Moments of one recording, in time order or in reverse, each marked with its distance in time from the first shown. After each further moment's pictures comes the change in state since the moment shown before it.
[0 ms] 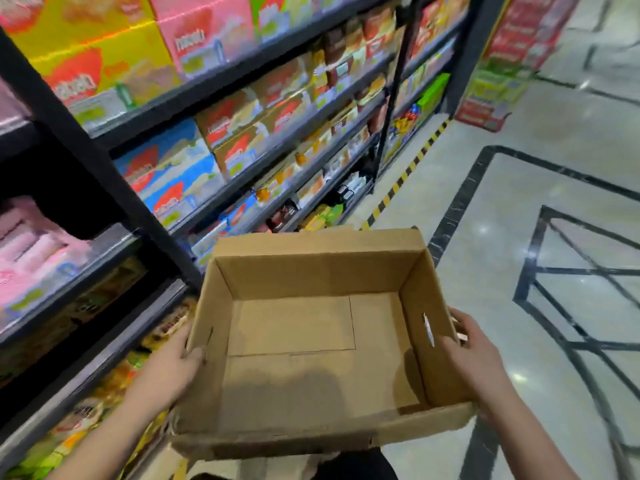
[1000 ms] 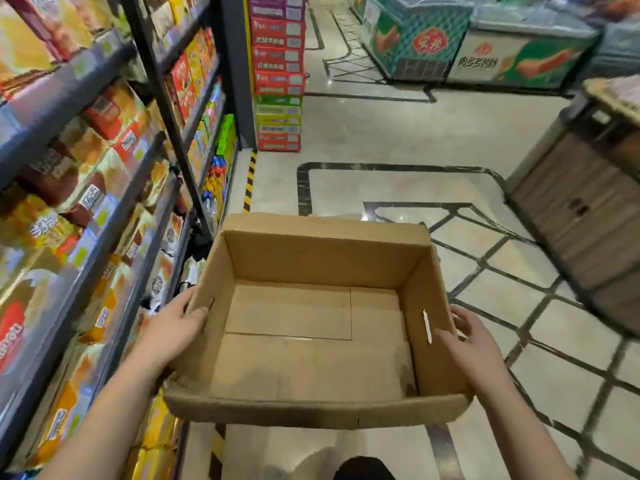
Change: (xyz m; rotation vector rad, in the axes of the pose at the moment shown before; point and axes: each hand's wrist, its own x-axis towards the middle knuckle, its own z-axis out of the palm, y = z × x) left_hand 0.331 0.465 0.044 0.045 -0.370 0.598; right_hand 0.187 -0.059 -0.147 0.288 0.606 0.319
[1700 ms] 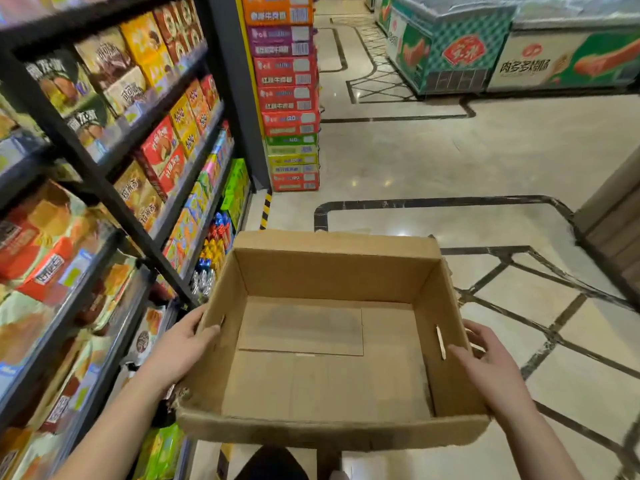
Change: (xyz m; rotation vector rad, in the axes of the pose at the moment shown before) left_hand 0.318 0.203 0.023 0.010 0.035 -0.019; right_hand 0.383 -0.130 0.035 0.051 -0.107 -0.006
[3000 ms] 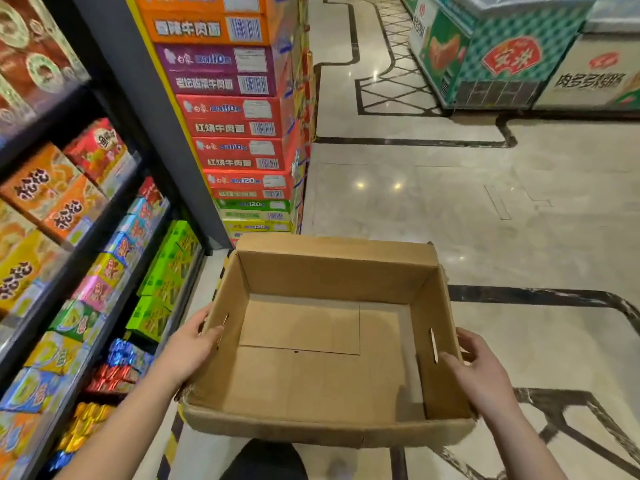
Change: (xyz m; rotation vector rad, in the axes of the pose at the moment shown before) left_hand 0.729 0.407 0.094 -0.120 0.005 -0.161; right_hand 0.802 -0.317 0.032 -0.198 -0.053 0.015
